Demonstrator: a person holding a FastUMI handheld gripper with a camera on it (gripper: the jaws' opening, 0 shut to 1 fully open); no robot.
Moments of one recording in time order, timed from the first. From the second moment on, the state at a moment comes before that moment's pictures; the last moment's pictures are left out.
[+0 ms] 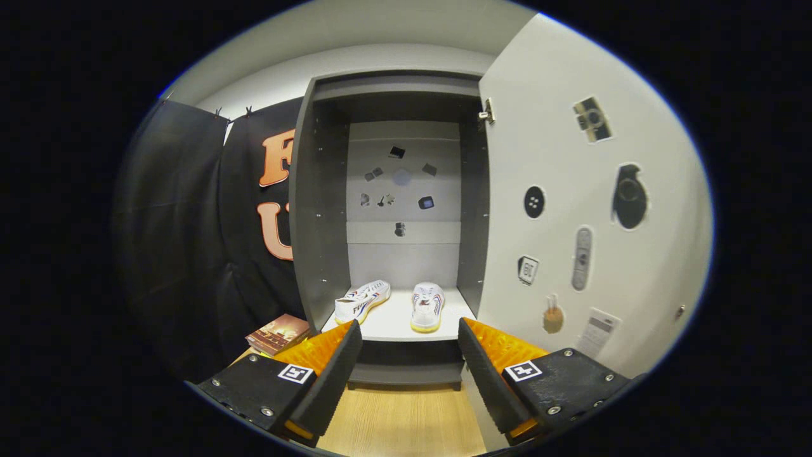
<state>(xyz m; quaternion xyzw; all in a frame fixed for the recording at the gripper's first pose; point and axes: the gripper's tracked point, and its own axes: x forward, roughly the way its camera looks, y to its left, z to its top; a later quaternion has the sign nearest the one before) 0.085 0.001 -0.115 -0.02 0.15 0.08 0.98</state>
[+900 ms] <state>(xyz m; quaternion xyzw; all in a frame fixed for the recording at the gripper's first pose) -0.025 -0.238 -0.075 -0.02 0.12 -0.10 0.99</state>
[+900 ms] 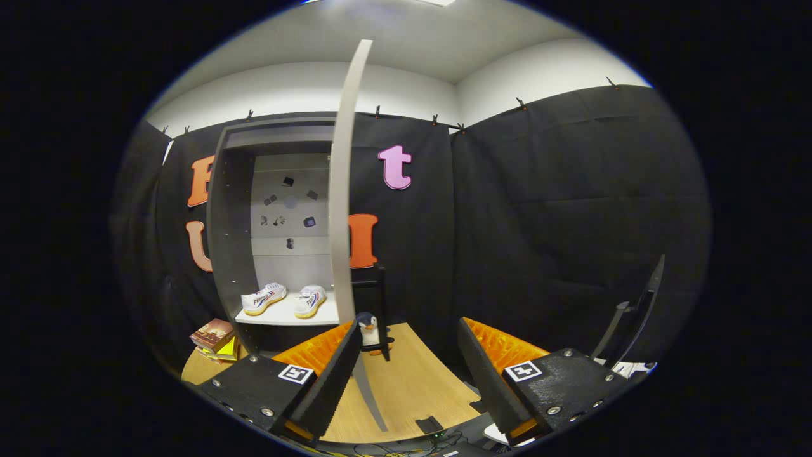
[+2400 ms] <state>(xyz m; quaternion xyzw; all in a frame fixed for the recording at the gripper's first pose) 0.003 -0.097 -0.104 0.05 0.13 0.12 0.98</state>
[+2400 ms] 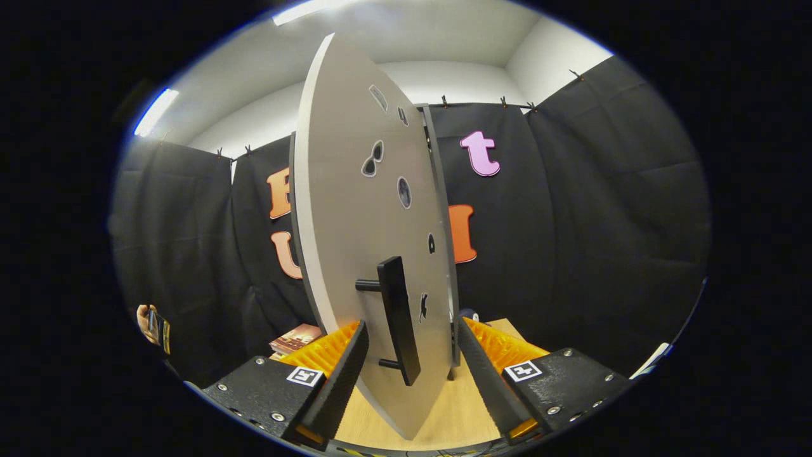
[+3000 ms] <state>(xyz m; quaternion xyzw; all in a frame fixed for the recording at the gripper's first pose) 0.032 -0.002 -0.112 0.05 0.13 0.19 0.97</state>
